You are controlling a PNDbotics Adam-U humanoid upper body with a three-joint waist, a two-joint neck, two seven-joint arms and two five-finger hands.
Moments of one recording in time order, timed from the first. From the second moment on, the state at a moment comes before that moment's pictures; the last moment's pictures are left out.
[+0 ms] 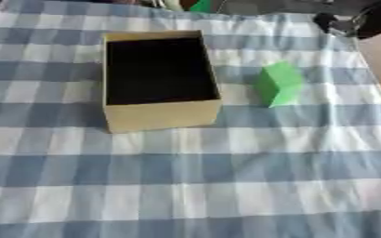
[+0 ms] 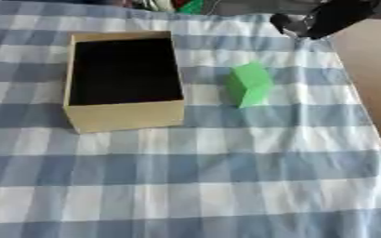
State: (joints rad) left arm -0.35 0.29 0.06 -1.98 -0.16 -0.23 0.41; right arm -0.77 -1.08 0.12 -1.56 0.44 -0.26 0.69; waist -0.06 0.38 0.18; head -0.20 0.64
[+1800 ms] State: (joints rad) left arm -0.37 0.30 0.05 -1.98 -0.16 -0.22 0.36; right arm -0.74 -1.02 0.23 -1.47 0.49 -0.28 0.77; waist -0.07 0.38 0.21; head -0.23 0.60
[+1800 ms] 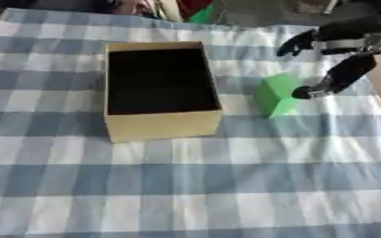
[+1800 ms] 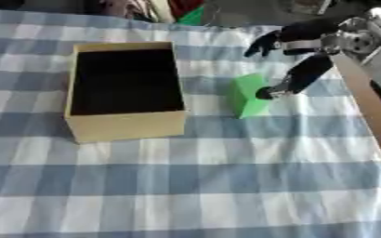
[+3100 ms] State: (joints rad) left arm -0.37 0.29 0.05 -1.98 -0.17 -0.21 0.33; right arm -0.76 -0.95 0.27 -1.38 0.56 -0.32 0.79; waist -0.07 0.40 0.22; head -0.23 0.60
